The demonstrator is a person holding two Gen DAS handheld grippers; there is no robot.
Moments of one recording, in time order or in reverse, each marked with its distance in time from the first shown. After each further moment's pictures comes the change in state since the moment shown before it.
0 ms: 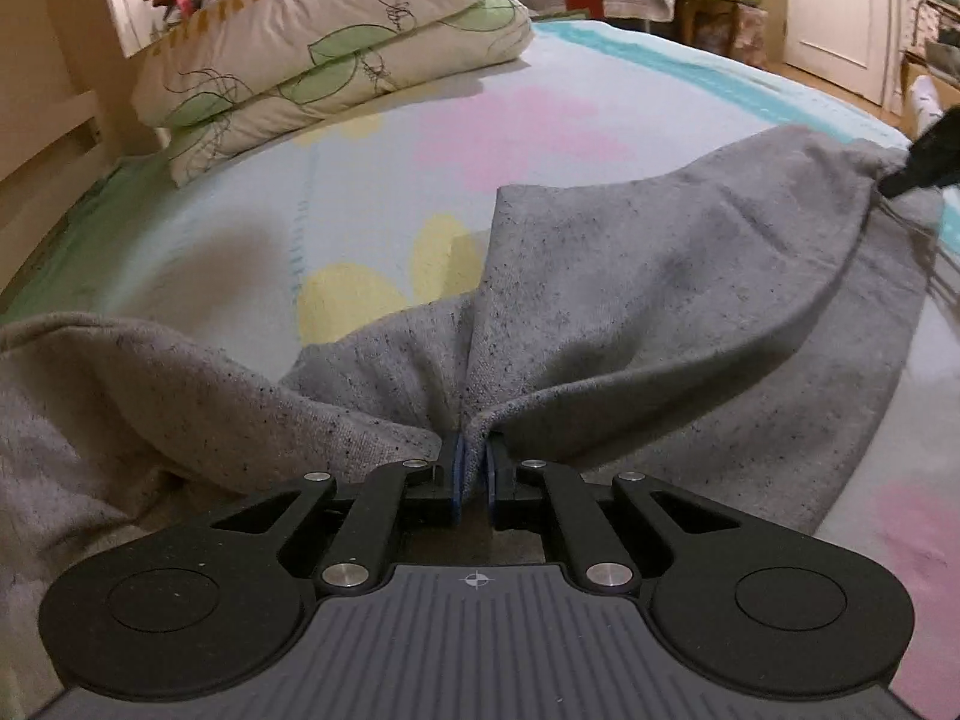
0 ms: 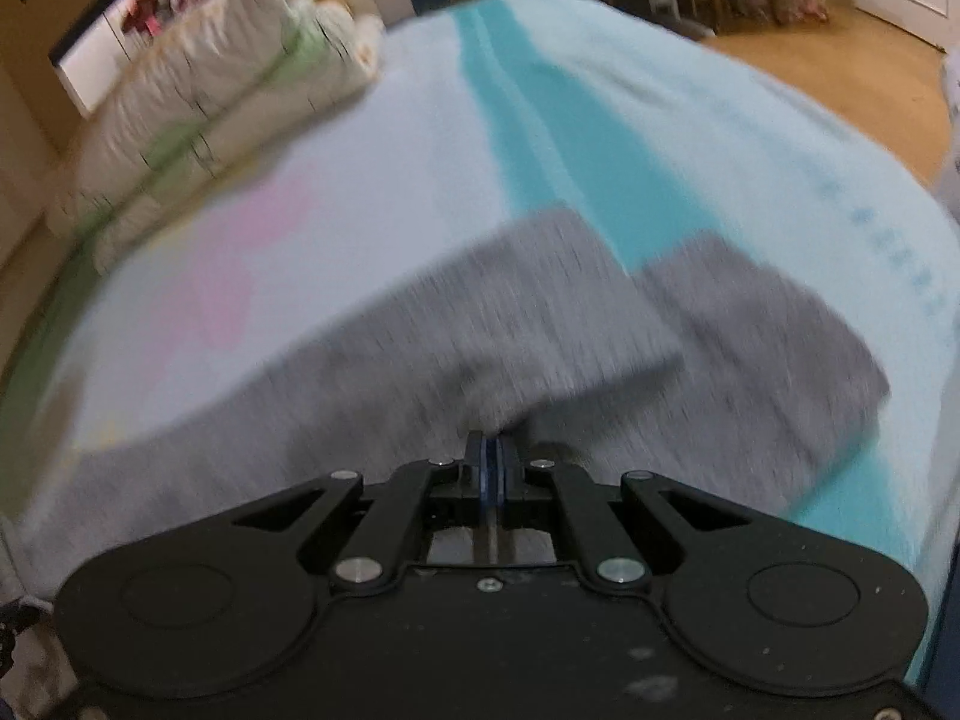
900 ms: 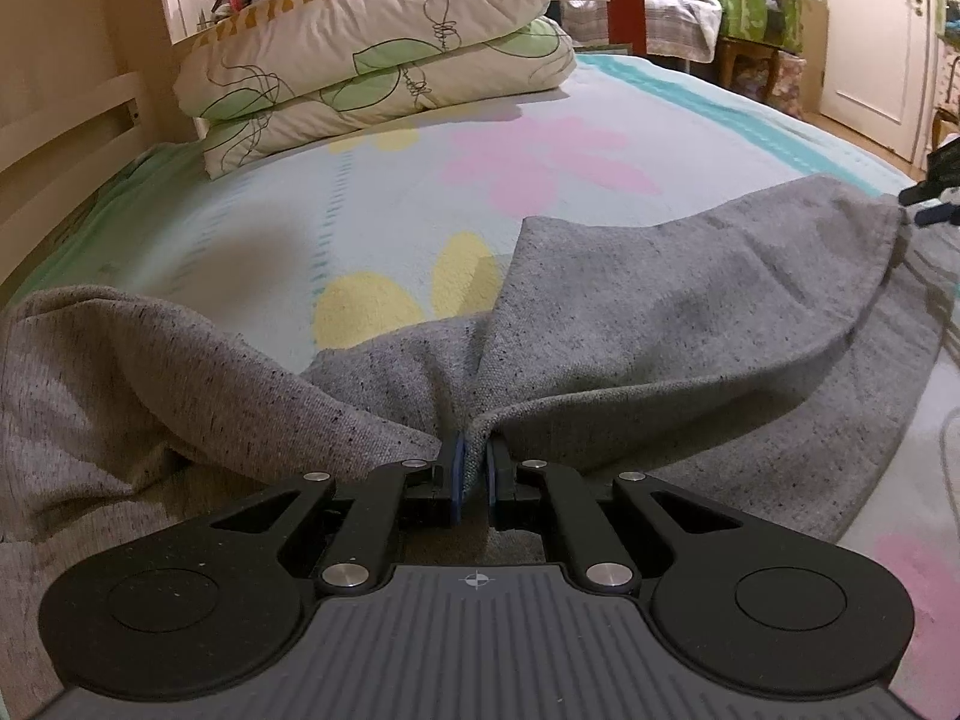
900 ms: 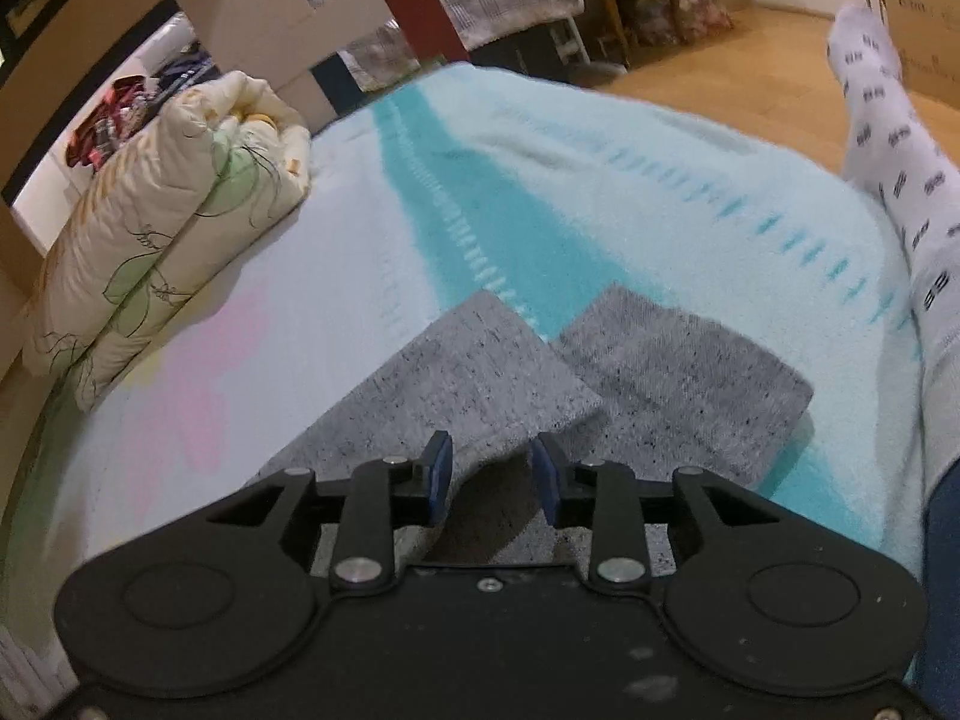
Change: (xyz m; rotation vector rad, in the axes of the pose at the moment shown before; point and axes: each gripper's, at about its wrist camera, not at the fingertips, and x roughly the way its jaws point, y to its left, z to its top) left arm -0.009 -0.002 -0.010 -0.093 -0.048 0.027; right arm -0.026 -0.028 0.009 0.252 -0.163 -0.017
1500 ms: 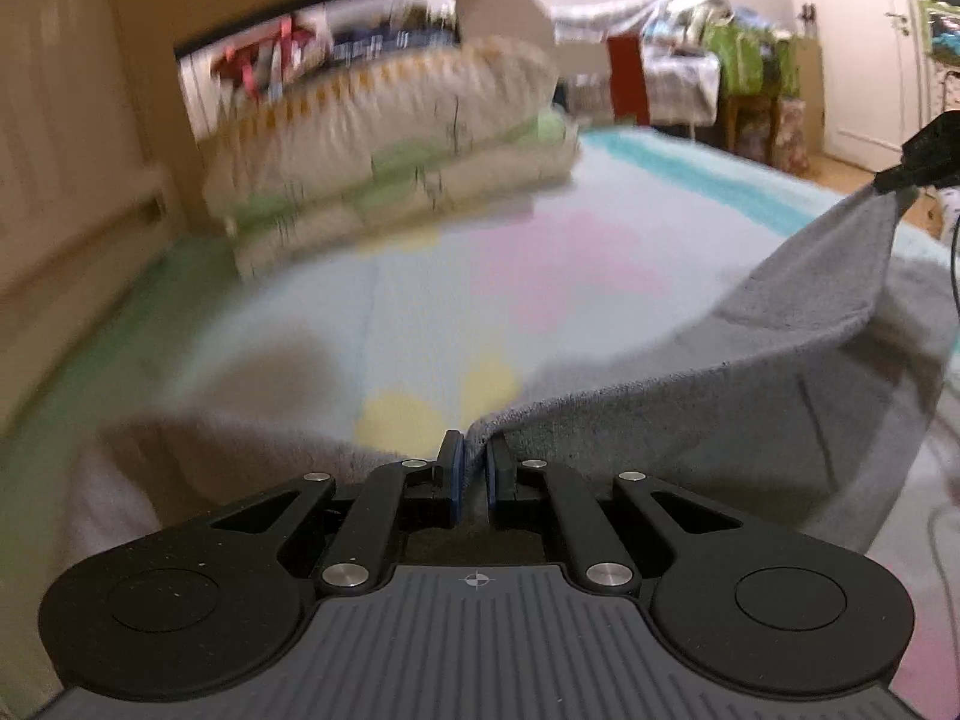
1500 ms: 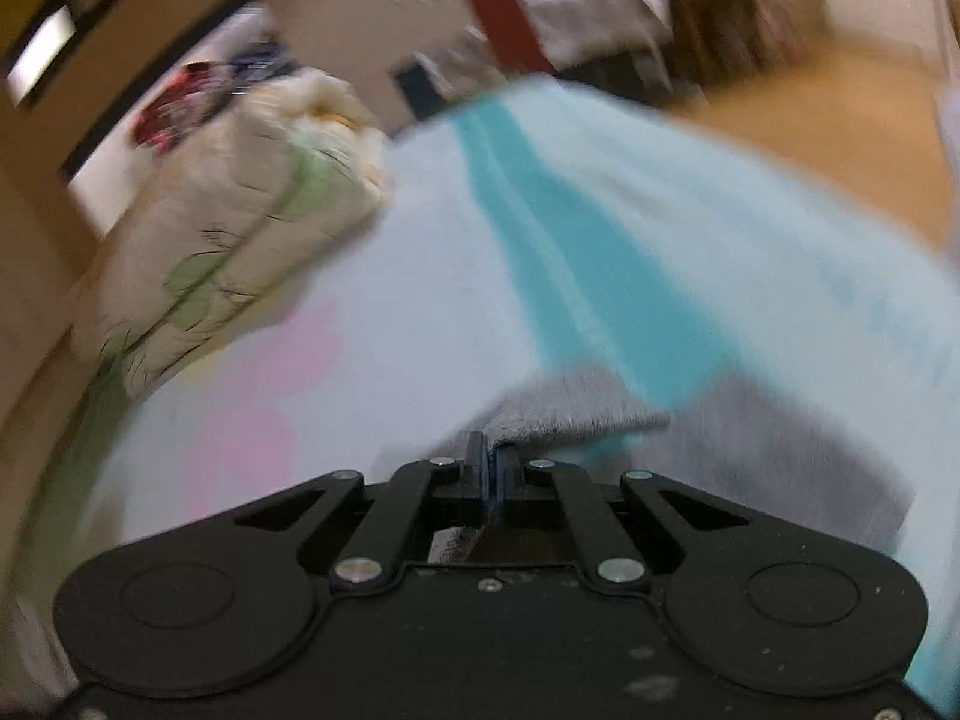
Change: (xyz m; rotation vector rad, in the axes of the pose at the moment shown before) left arm -0.050 -0.012 0.030 0.070 -0.191 0.075; right arm -0.023 0.062 0.035 -0.261 -0.119 0.106
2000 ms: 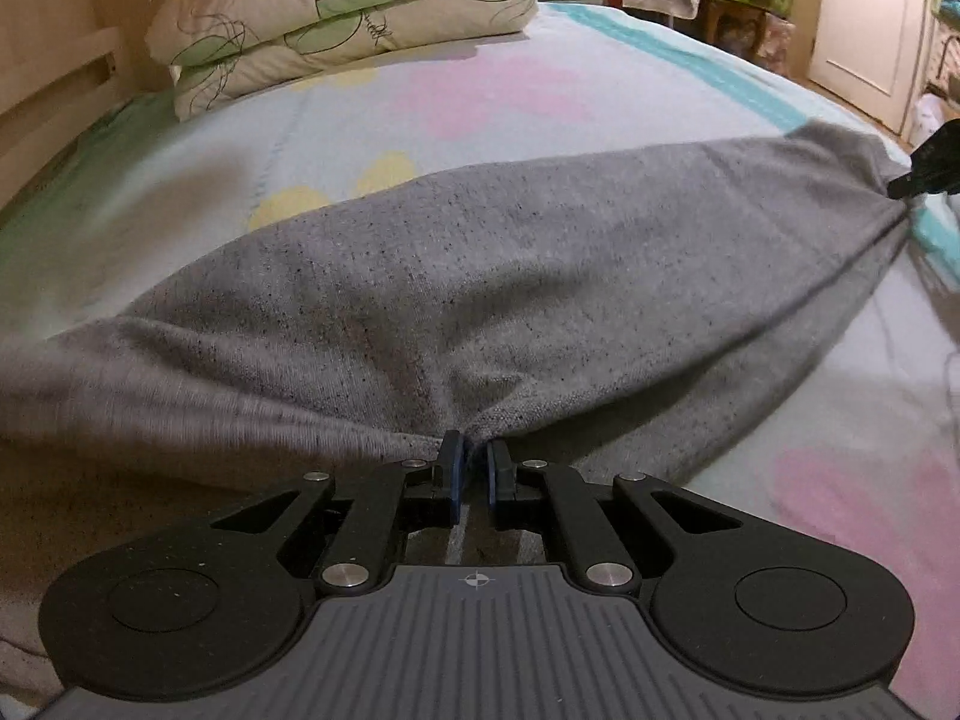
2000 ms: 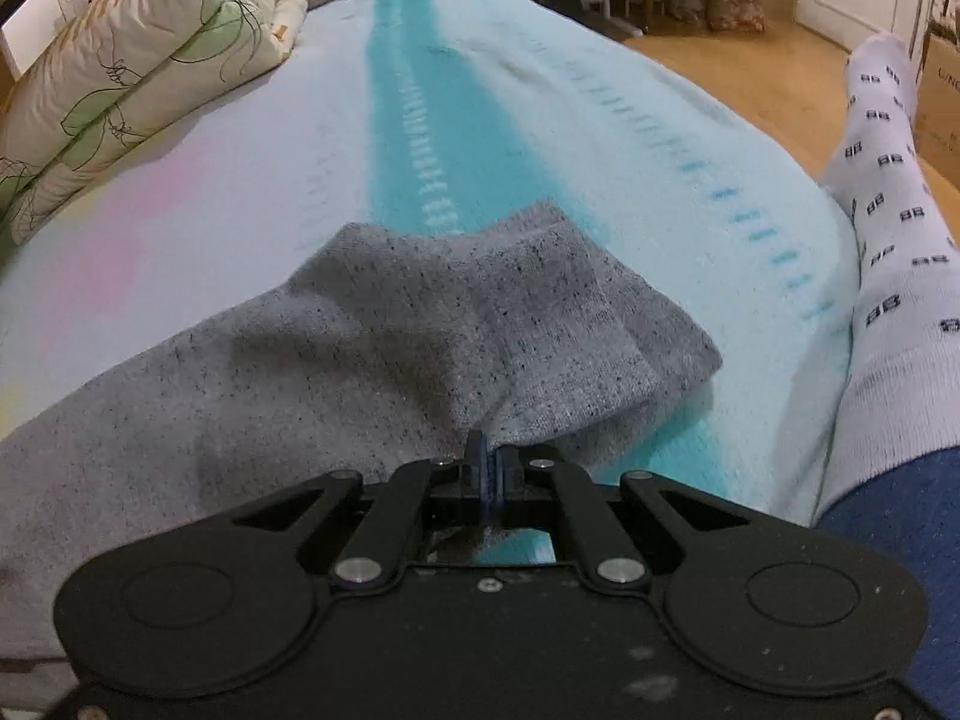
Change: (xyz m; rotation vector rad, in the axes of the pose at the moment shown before) left arm 0.032 -0.044 -0.067 -0.085 0.297 -0.119; right arm 0.009 -0.053 -0.059 -0.066 0.272 -0.228
